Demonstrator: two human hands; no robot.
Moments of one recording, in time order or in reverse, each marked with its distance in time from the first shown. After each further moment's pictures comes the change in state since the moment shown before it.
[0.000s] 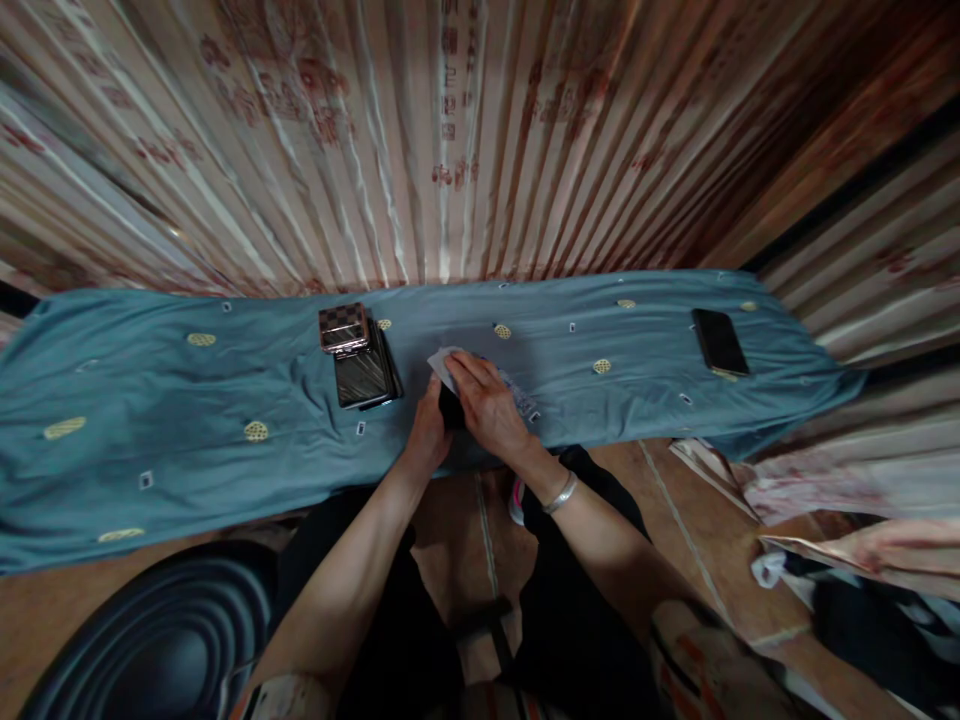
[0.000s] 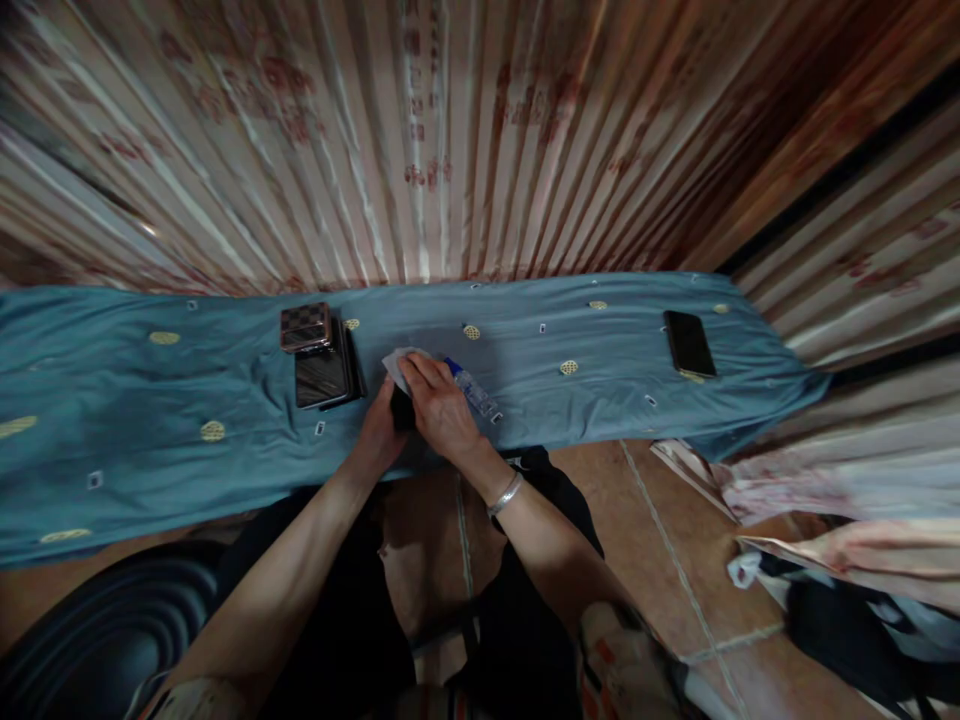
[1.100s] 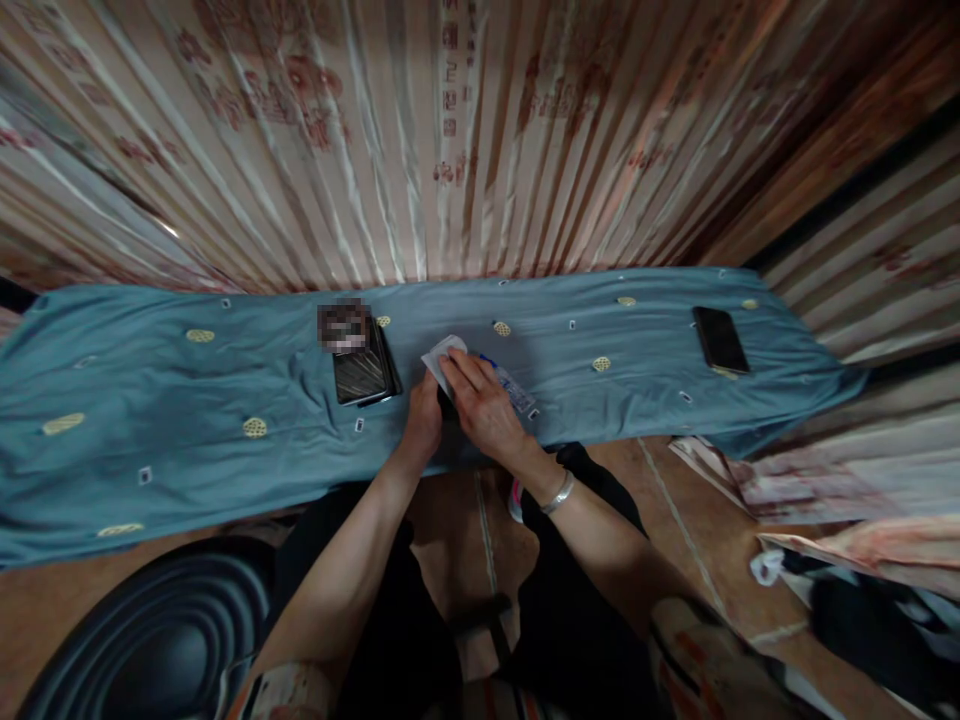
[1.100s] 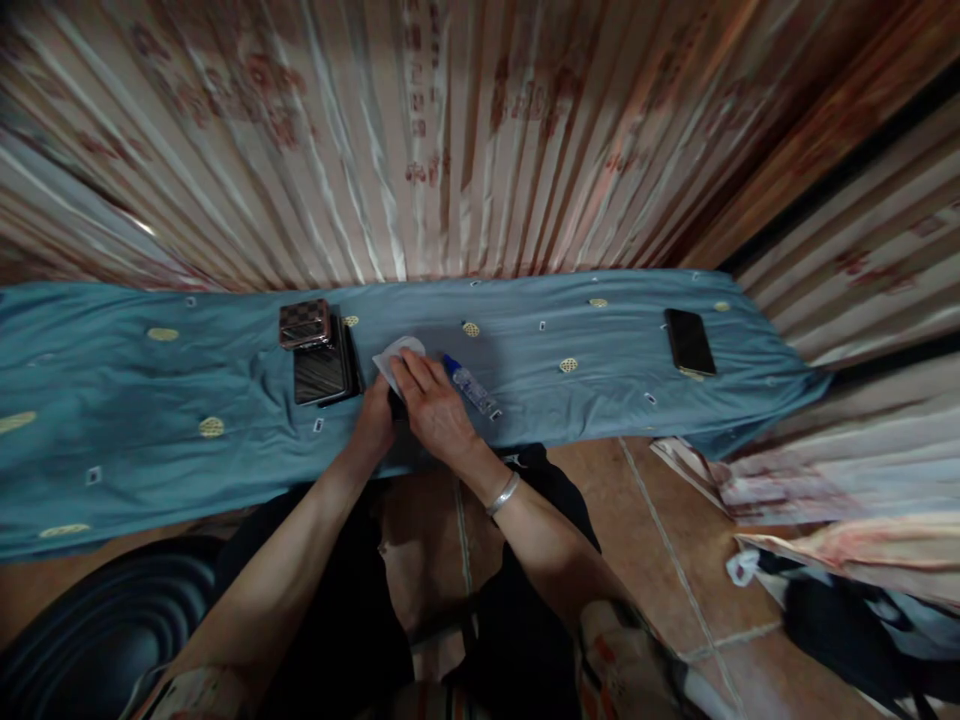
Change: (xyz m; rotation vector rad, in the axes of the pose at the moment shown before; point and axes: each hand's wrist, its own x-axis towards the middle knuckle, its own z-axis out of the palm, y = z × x) left_hand 0.023 -0.002 -0.019 0.376 -0.067 0.303; right_hand -0.004 -0.007 0.003 -0.087 0.023 -0.074
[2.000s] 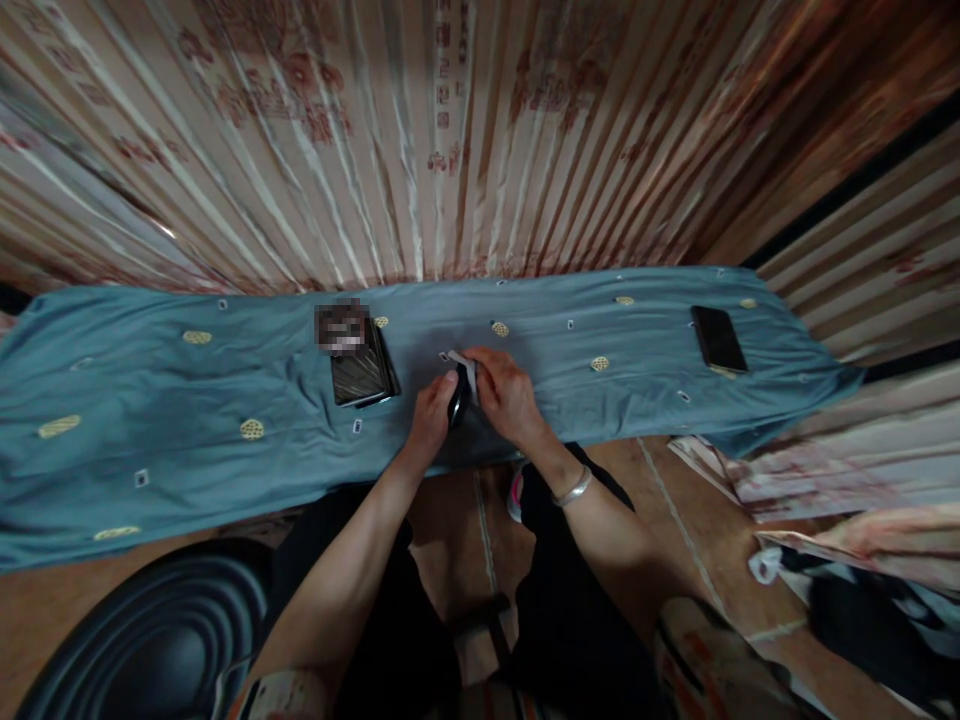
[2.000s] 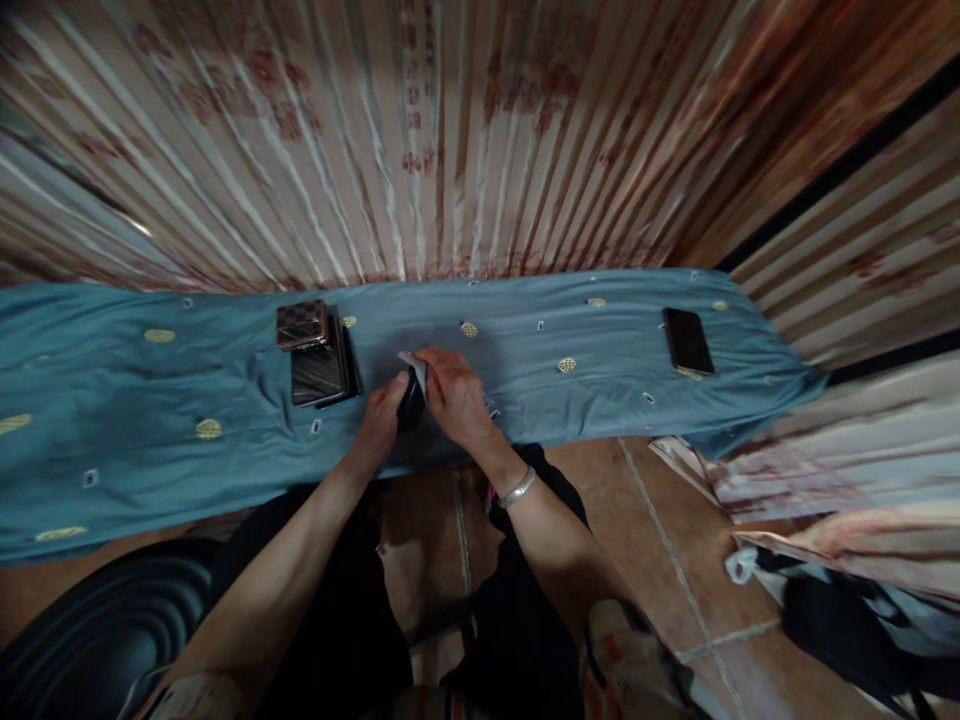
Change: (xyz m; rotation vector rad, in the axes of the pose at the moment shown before) left_hand -0.011 0.012 -0.002 0.308 -0.149 0.049; right_hand 0.004 0.027 -0.016 0.210 0.169 0.087
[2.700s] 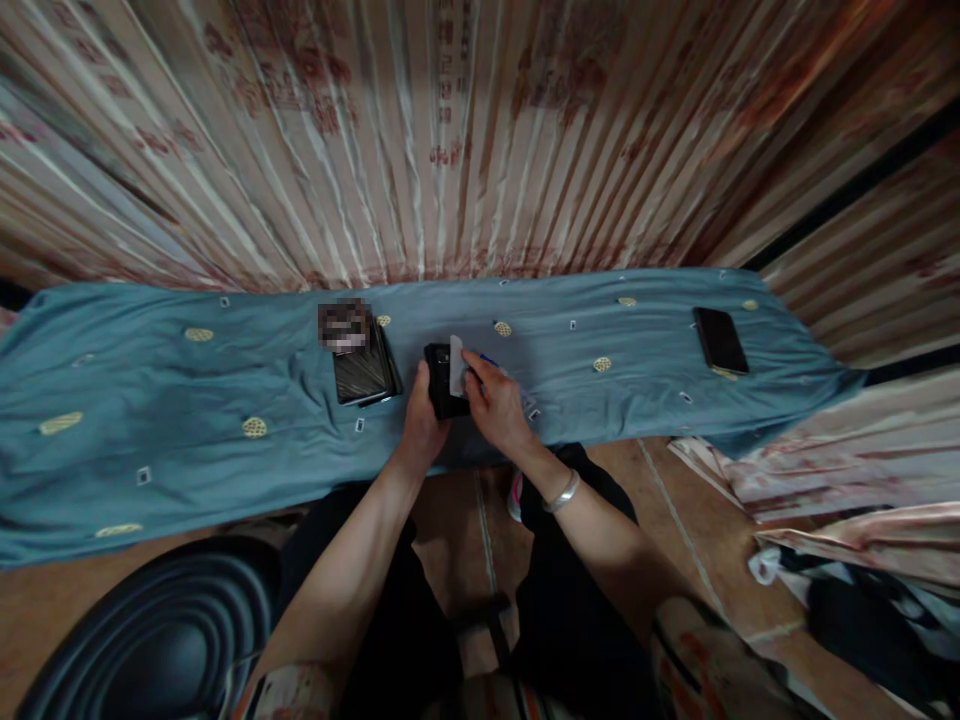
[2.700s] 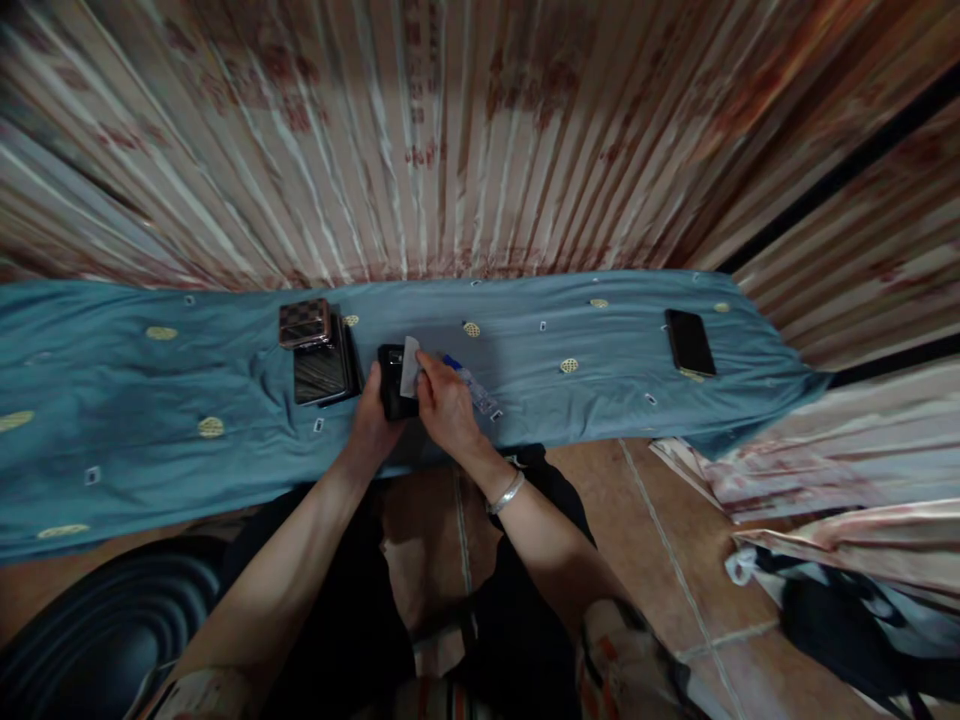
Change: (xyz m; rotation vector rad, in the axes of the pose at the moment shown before) left_hand 0.004 0.011 0.011 -0.657 0.137 -0.277; right_hand -0.009 -0.003 0.026 -0.009 -0.024 0.169
